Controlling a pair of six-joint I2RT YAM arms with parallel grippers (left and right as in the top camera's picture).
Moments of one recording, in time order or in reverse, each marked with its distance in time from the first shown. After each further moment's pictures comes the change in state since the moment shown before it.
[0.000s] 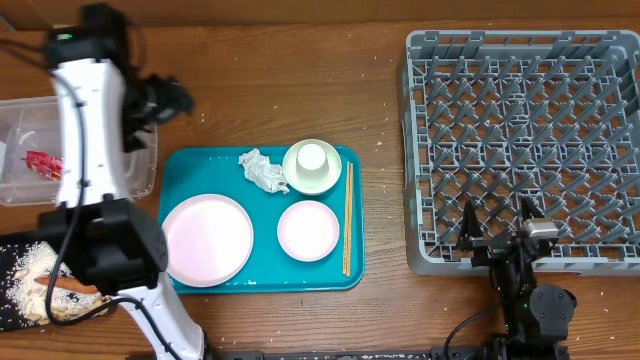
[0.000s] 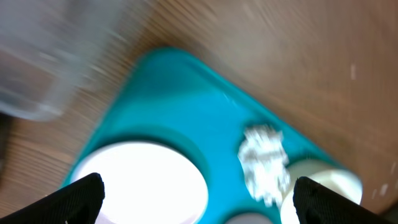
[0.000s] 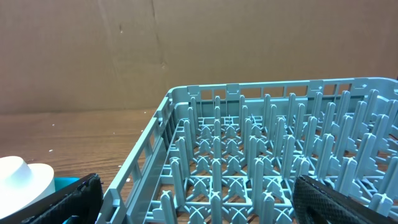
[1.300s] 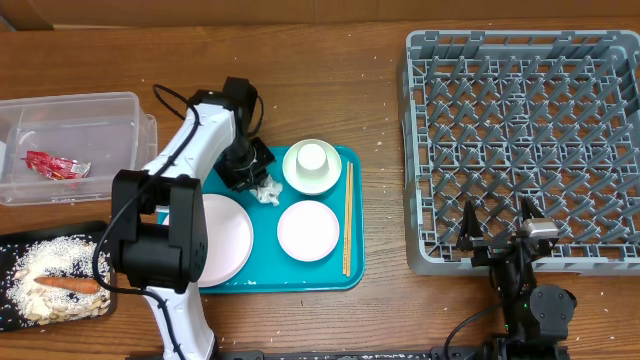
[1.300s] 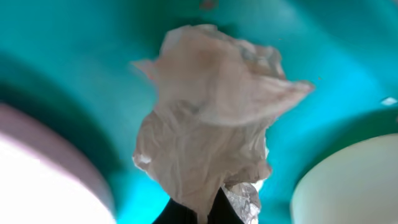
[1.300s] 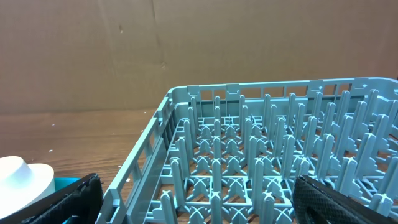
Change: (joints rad) left arm -0.278 0.000 -0.554 0.377 0.062 -0.275; right arm 0.000 0.000 0.000 0.001 -0.001 0.000
